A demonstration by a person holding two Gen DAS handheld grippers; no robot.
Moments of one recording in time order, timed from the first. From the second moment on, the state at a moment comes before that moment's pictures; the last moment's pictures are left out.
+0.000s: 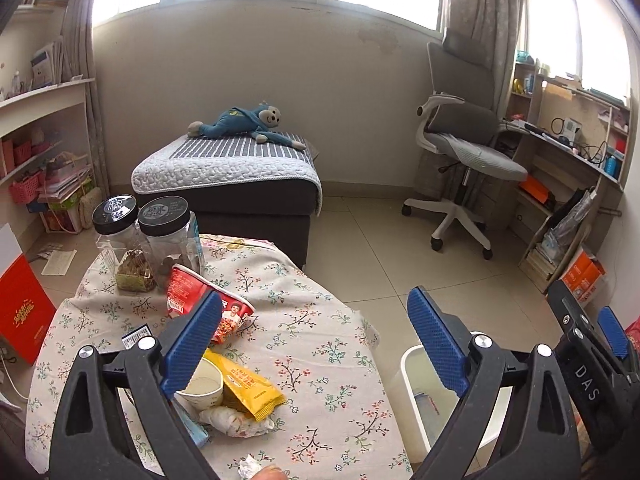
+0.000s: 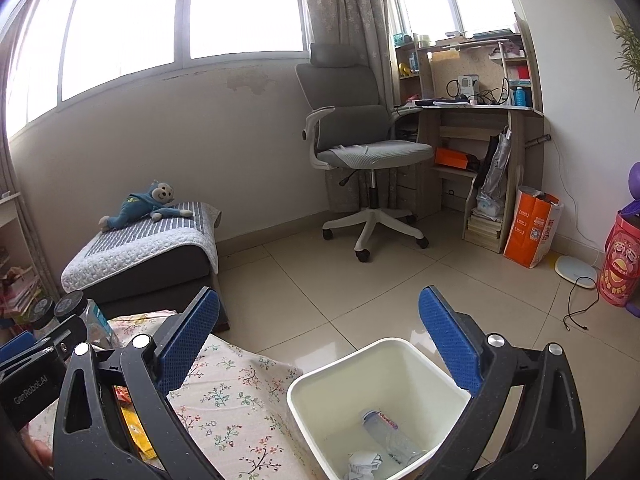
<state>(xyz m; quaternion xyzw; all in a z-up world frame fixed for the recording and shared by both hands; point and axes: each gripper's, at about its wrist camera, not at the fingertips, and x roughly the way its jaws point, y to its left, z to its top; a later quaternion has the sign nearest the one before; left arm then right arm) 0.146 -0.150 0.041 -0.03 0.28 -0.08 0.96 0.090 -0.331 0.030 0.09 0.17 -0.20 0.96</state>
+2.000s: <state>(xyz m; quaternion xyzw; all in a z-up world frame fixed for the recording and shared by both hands) 0.181 0.117 -0.105 -0.23 0.55 0.02 0.80 0.215 -0.093 -0.120 -0.11 0.44 0.25 0.85</state>
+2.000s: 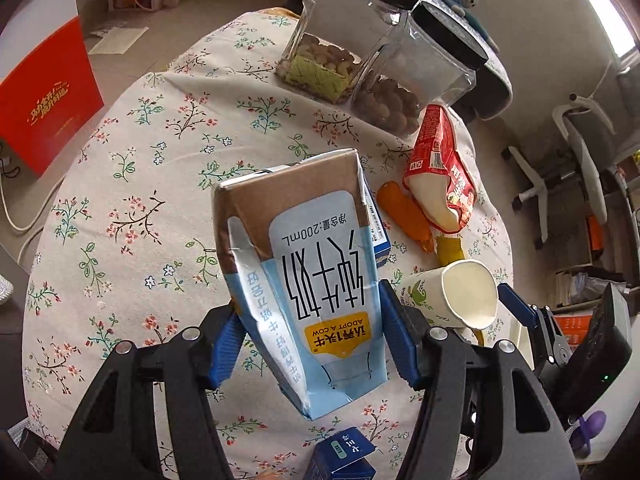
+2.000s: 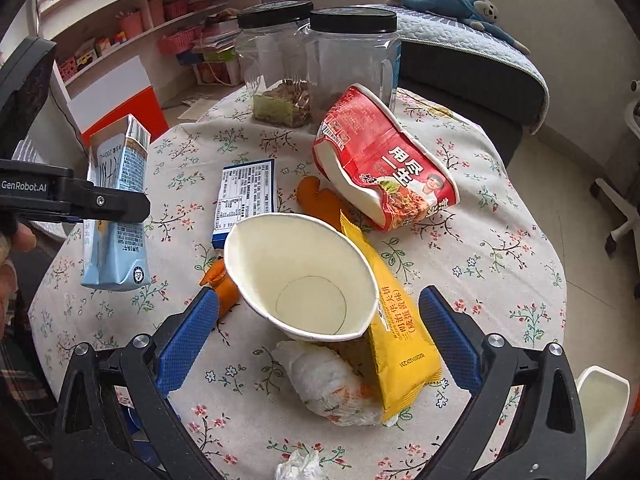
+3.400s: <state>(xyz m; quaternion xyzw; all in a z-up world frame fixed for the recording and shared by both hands) 0.153 0.068 -0.012 -0.08 0.30 0.08 0.95 0.193 -0.110 -0.033 0.00 0.31 0.15 0.94</state>
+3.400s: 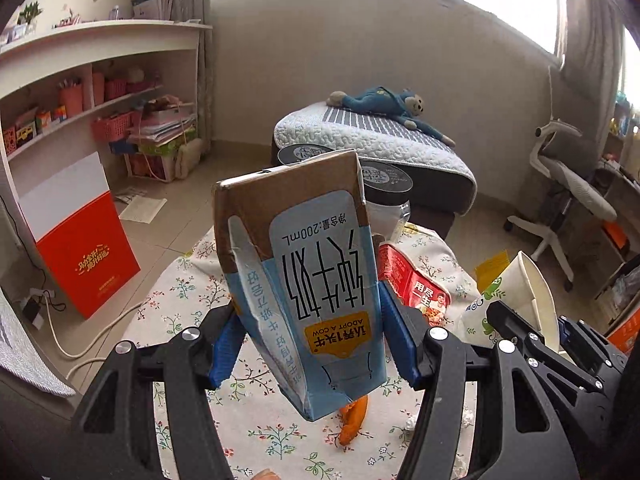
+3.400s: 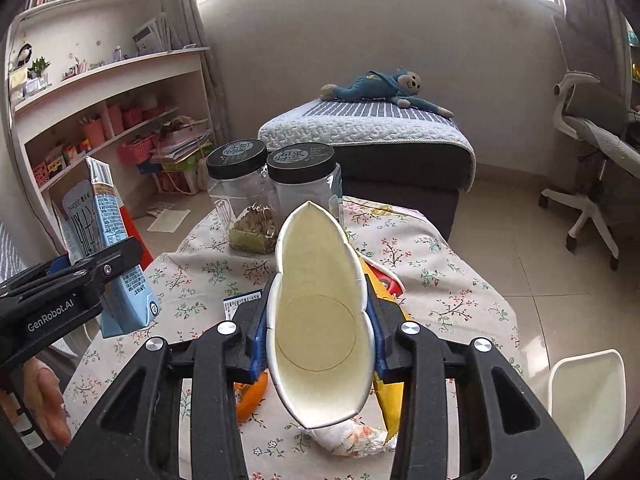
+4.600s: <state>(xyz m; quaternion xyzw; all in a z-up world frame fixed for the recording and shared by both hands) 0.140 -0.021 0.014 -0.02 0.21 0.05 0.98 0.155 -0.181 0.007 0.01 0.23 0.06 0.97</state>
